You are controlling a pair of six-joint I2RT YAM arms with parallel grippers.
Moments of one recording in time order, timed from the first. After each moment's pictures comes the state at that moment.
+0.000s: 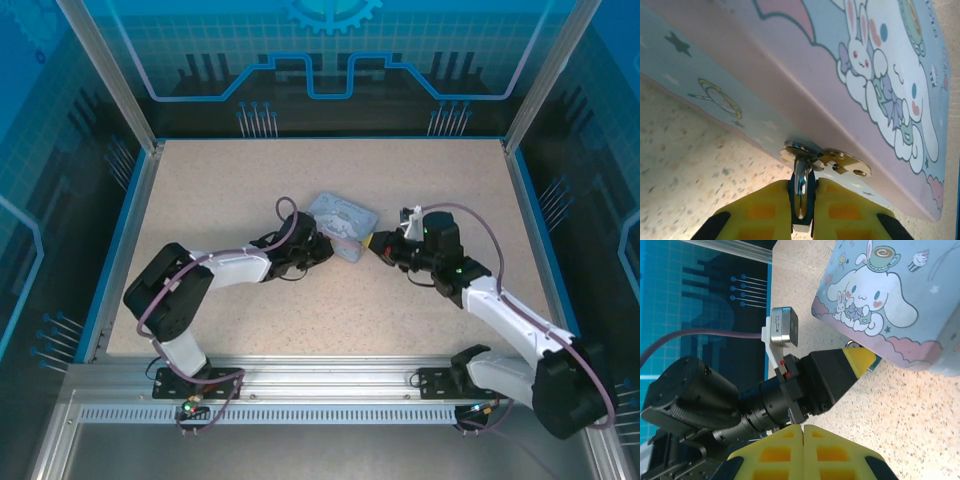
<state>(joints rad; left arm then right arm) -0.63 1.70 0.86 0.08 0.12 -1.02 0.40 1.07 0.60 0.01 -0.53 1.05</state>
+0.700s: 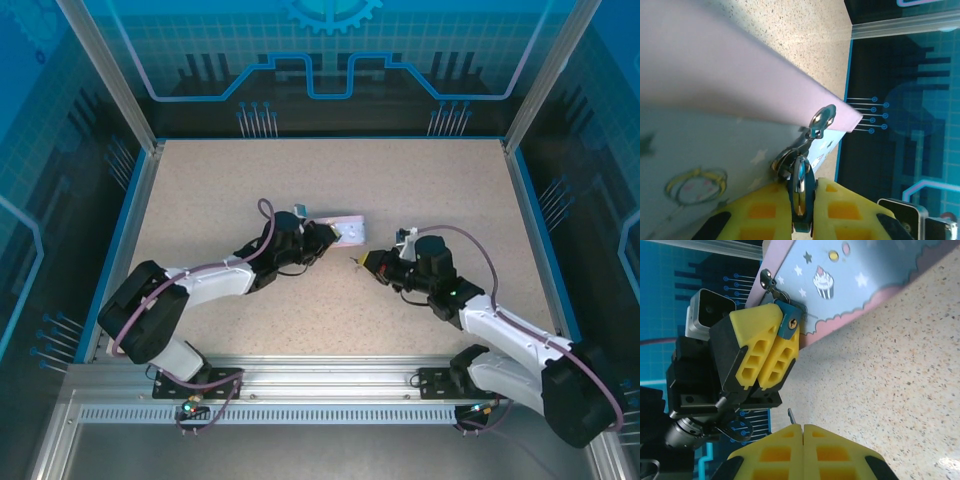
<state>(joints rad) -0.63 1.54 0.75 0.39 0.21 -1.34 0.51 1.03 0.44 0.18 -0.42 1.21</state>
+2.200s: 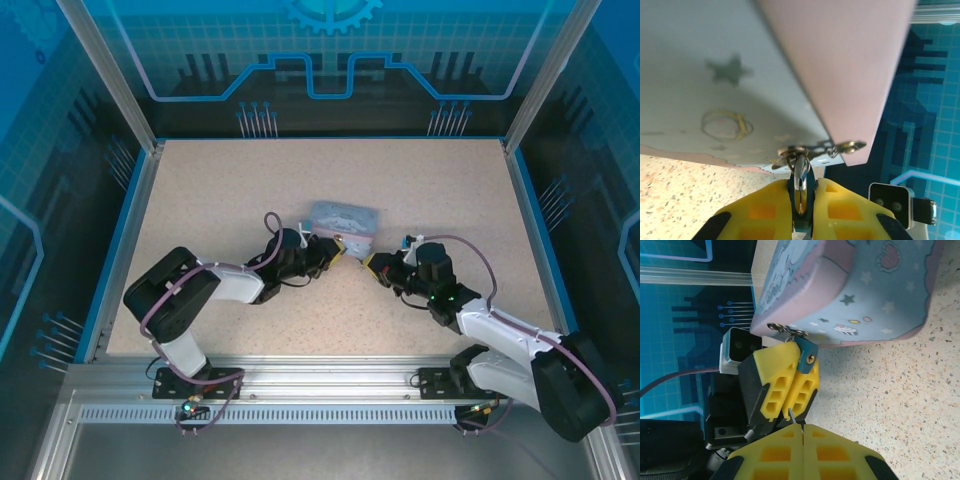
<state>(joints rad) -0.65 1.71 0.63 0.72 0.28 -1.46 0.49 1.06 0.34 0.30 -0.36 1.32</state>
